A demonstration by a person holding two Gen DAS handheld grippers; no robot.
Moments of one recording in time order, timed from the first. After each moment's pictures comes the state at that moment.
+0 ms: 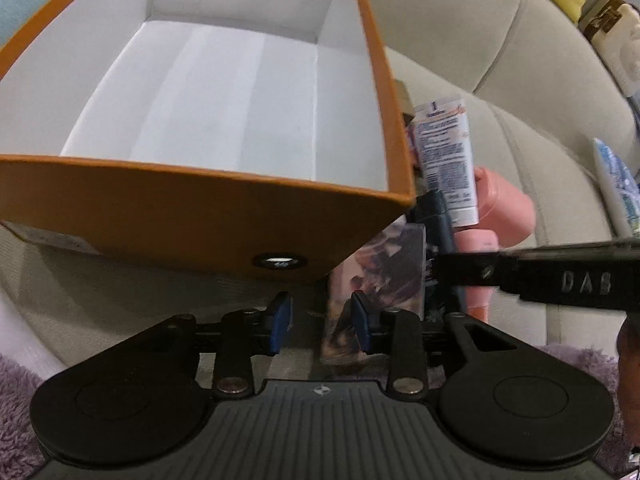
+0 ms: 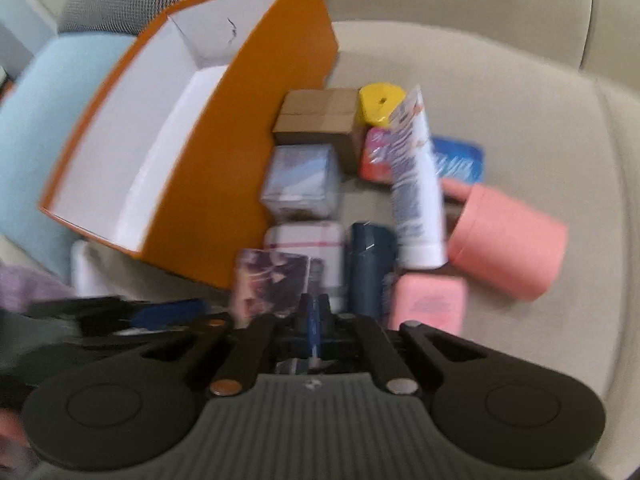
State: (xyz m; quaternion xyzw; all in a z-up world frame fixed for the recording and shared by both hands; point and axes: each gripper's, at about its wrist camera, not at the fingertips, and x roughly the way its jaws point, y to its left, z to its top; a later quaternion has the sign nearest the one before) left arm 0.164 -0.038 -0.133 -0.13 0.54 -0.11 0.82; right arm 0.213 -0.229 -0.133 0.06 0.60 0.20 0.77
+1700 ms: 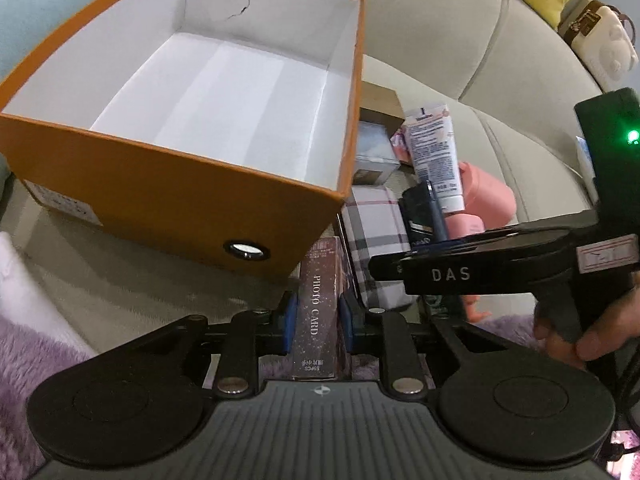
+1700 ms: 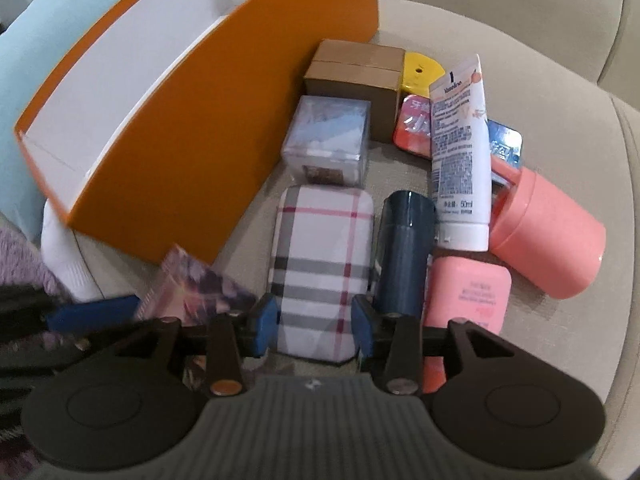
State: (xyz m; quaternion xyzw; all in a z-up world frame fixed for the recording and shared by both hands) left arm 0.138 -0.016 -0.120 -0.13 0.53 -0.11 0.83; right arm 0.202 -0.188 -0.162 -0.03 0.61 0.19 0.77
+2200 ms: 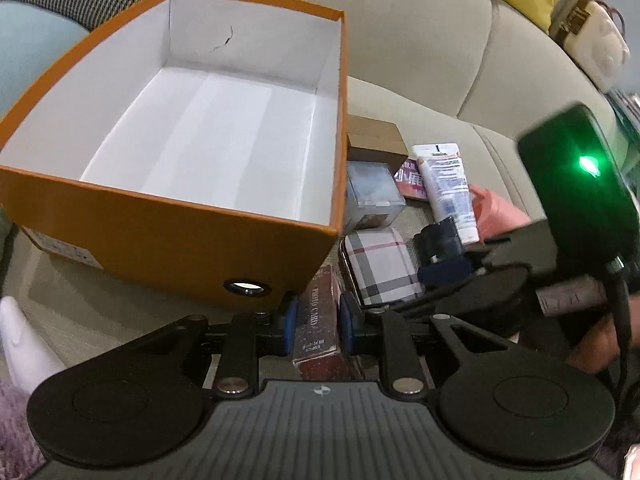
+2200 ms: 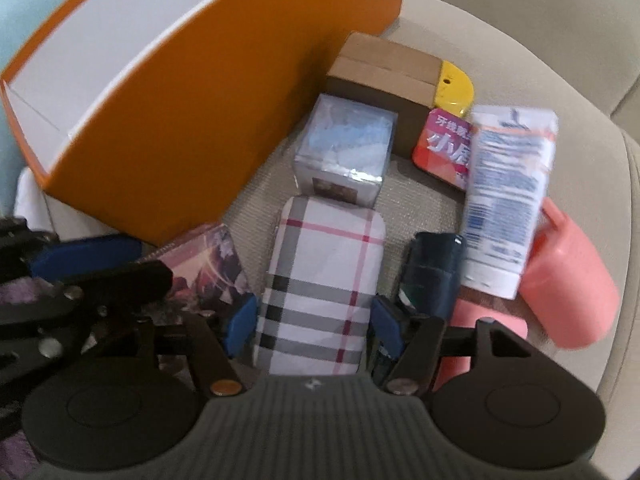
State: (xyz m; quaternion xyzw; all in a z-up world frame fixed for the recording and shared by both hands) left arm 0.154 -0.013 -0.115 -0.09 0.49 -0.12 0.86; right arm 0.220 -0.151 -0.173 -0.12 0.62 0.19 0.75
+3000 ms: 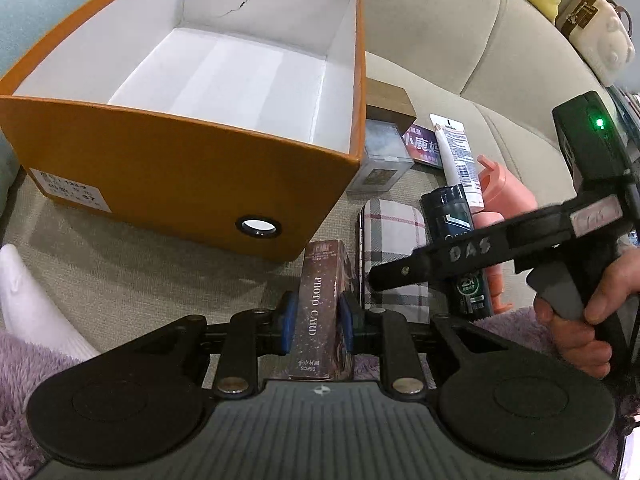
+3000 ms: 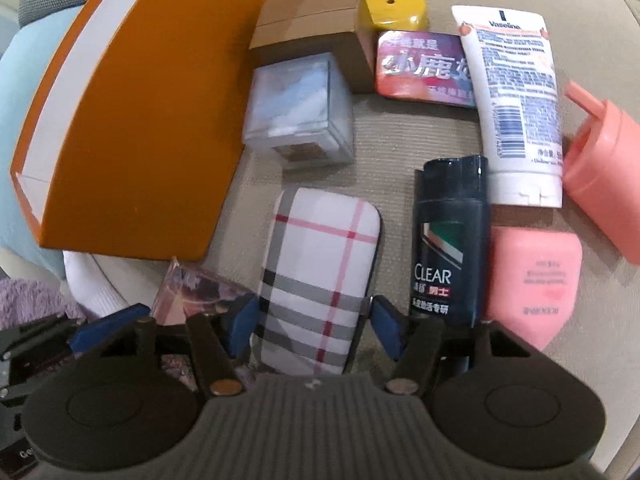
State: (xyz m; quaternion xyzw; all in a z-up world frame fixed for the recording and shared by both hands) left arm 0.142 -0.004 -0.128 -0.11 0.53 -0.12 0.83; right arm 0.238 -0.215 -0.191 0.07 0.68 0.19 0.71
